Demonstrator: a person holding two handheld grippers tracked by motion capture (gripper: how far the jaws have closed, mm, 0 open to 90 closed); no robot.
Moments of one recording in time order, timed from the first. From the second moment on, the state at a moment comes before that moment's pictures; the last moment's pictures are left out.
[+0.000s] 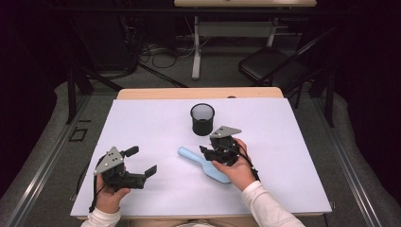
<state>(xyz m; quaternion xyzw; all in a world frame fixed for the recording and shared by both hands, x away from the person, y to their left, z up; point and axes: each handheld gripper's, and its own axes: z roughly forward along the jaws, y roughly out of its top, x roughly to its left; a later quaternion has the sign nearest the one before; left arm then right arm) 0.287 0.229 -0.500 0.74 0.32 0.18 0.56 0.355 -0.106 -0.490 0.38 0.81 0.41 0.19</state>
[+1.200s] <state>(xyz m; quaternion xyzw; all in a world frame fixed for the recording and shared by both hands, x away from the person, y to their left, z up) 0.290 0.232 -0.502 0.74 0.33 0.17 0.57 0.403 -0.069 -0.513 0.41 0.83 0.35 0.16</state>
